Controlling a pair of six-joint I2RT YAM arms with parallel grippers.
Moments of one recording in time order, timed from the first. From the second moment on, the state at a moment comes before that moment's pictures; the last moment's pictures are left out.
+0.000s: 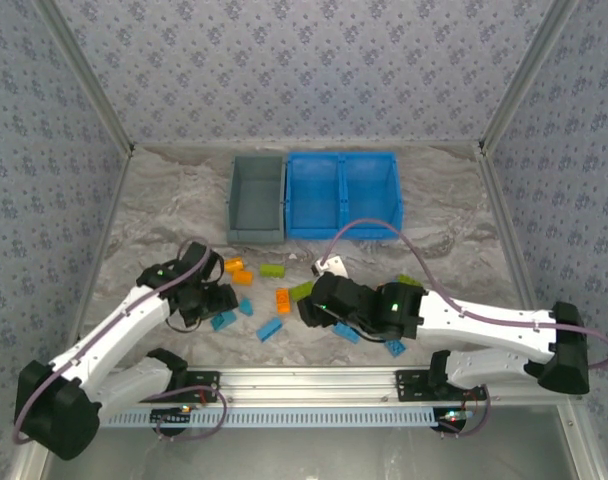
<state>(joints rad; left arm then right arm) -0.50 0.96 0.66 -1.03 0.04 -0.87 1.28 1.18 0.97 -0.68 0.35 0.72</state>
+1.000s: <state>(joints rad) -0.57 0.82 0.33 -0.64 0.06 -2.05 1.31 1.31 0.99 -0.52 0.32 0.70</state>
